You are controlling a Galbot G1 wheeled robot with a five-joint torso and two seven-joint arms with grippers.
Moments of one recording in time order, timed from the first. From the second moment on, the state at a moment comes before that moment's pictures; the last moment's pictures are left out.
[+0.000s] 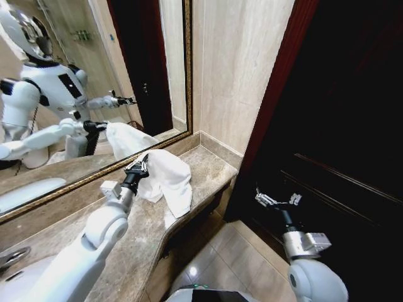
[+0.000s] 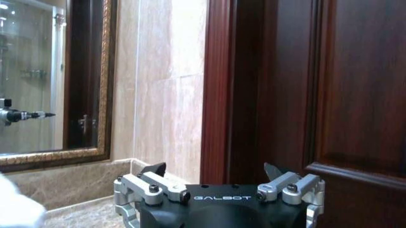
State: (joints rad) left arm 1.35 -0.93 -0.57 -2.37 -0.62 0.26 -0.36; right arm -1.67 1.50 0.68 2.43 0.11 -0.14 -0.05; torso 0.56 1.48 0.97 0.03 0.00
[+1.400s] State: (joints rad) left arm 1.57 -1.06 -0.72 -2.50 -0.57 0.29 -0.37; right arm -1.77 1.49 0.70 2.50 0.15 -0.14 -0.02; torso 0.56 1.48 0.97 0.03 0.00
